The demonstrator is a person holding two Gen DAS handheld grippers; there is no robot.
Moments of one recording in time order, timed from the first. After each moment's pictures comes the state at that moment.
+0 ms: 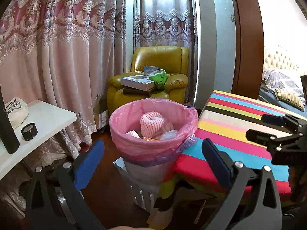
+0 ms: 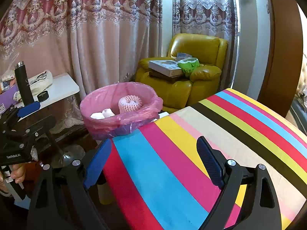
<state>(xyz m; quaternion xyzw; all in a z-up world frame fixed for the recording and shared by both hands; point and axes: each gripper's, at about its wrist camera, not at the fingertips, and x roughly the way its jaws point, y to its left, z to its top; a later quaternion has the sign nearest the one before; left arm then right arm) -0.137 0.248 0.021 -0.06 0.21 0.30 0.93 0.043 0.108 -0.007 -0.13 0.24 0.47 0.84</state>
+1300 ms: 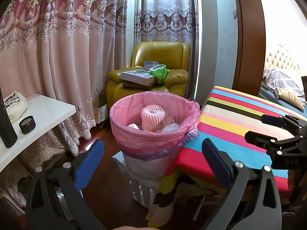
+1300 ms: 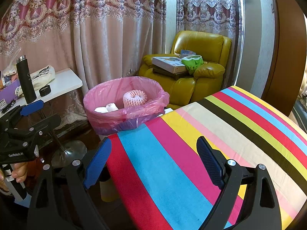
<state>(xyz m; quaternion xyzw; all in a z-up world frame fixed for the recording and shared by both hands) -0.139 0.254 0.011 -0.07 0.23 0.30 0.93 0.039 0.117 -0.012 -0.14 0.25 0.47 0.83</state>
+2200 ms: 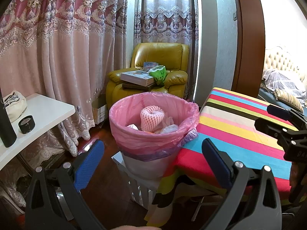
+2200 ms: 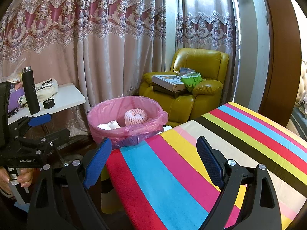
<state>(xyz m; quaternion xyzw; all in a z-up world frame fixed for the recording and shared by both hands) -0.138 0.252 0.011 -0.08 0.22 0.30 0.92 0.028 0.098 0.002 -0.11 0.19 0.48 0.85</state>
